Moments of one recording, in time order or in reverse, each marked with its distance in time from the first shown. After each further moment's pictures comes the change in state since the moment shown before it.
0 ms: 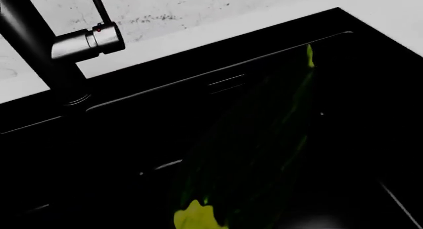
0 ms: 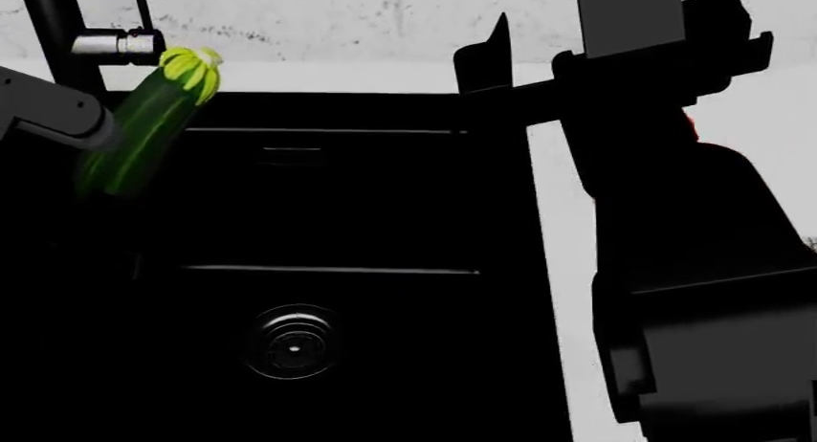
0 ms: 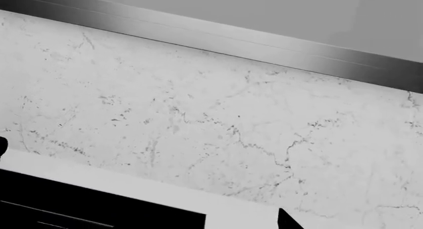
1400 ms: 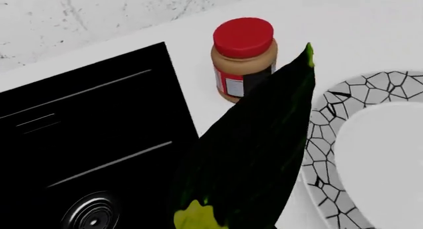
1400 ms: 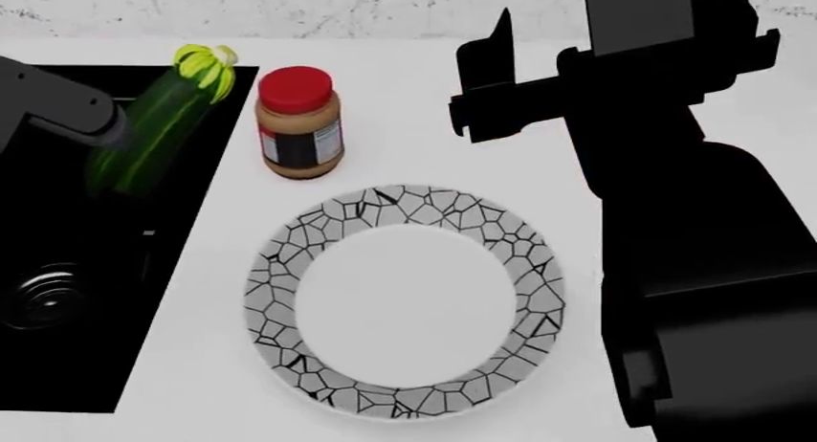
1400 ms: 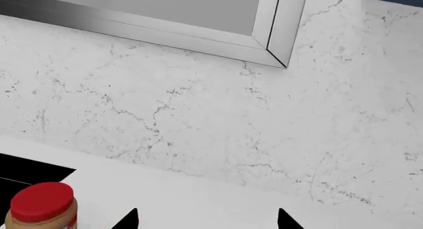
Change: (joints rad) left arm -0.032 -0.012 0.038 -0.002 -0.095 0.000 -0.060; right arm 0.003 0.015 0.003 -0.018 0.036 0.009 0.017
